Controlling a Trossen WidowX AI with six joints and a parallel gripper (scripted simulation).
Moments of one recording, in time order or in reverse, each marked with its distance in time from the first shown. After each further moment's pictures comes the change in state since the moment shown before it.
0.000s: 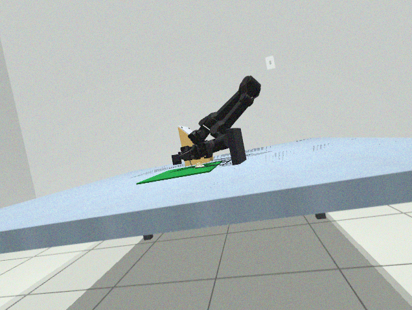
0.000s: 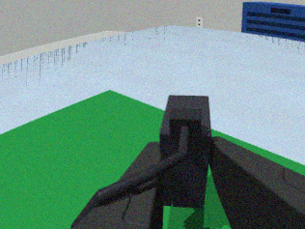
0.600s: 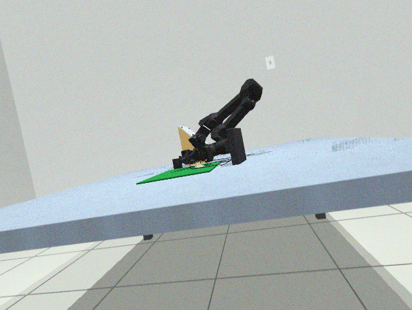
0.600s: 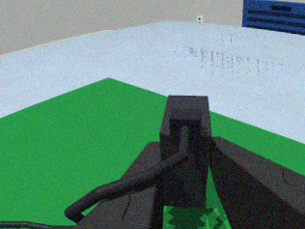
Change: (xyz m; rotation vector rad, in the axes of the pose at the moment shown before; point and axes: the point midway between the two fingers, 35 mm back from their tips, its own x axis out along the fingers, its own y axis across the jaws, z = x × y) arm 0.001 0.000 -0.016 0.001 0.000 0.001
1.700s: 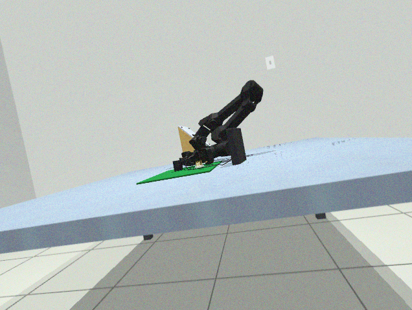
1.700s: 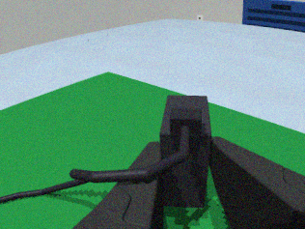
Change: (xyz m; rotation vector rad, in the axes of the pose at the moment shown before) arm 0.001 0.000 -0.007 0.001 0.000 0.000
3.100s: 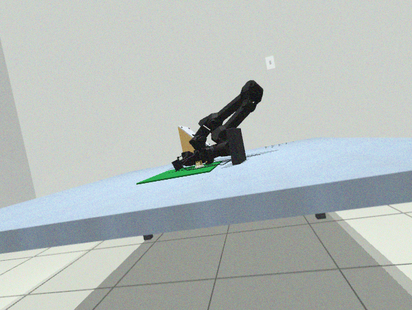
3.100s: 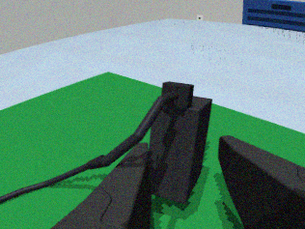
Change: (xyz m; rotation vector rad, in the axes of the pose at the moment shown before) arm 0.000 0.000 0.000 0.000 0.000 0.000
